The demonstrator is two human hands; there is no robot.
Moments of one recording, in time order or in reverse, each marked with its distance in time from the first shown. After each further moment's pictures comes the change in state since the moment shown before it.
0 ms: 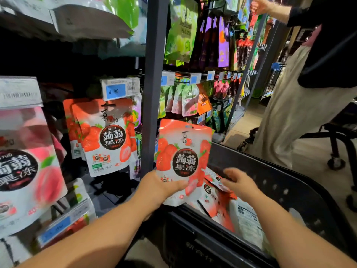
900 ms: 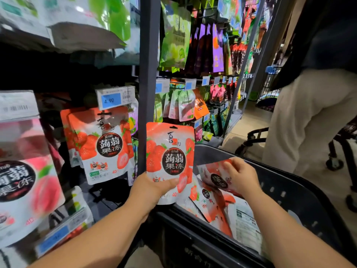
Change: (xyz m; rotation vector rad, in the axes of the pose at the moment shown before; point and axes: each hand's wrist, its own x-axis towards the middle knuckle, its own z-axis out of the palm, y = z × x) left_hand 0.003 0.001 0.004 -0.155 0.158 -0.043; right_hand -0.005 -0.016 -0.016 0.174 0.319 -0.133
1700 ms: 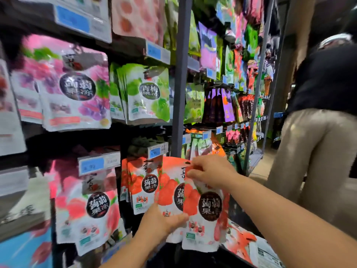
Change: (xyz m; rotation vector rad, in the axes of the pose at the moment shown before) left_hand -0.093 0.078 -0.049 0.401 0.027 0.107; right_hand -0.065 -0.265 -0.061 -0.454 -0.328 -0.646
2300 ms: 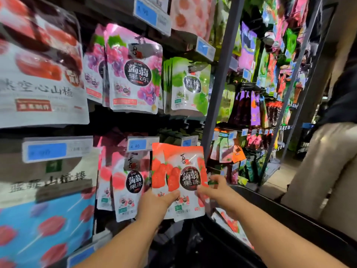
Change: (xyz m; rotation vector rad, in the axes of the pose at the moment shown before) left_hand -0.029 -0.016 -0.062 -0.249 0.403 -0.027; right_hand -0.010 -0.025 0.099 1.079 -0.192 0.424
